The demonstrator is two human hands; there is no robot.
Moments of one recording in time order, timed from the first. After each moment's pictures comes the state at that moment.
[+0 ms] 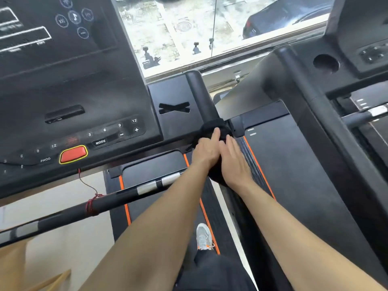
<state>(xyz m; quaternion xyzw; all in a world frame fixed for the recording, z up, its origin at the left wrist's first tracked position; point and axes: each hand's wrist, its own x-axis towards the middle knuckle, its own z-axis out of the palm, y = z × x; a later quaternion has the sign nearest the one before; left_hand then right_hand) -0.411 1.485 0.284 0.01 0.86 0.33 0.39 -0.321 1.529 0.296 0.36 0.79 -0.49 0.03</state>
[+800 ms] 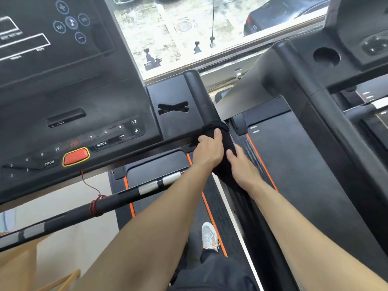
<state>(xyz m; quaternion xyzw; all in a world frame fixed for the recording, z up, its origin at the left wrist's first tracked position) -0.398 1.487 0.292 0.15 0.92 0.18 0.33 -0.295 1.548 0.287 0.39 0.75 -0.53 0.08</state>
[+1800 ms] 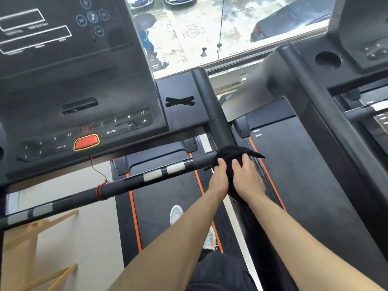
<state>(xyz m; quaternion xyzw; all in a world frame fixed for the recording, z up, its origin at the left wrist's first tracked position) -0.304 1.452 0.257 -0.11 0.72 0.52 0.44 -0.258 1.520 0.285 0.44 0.78 -0.44 0.07</state>
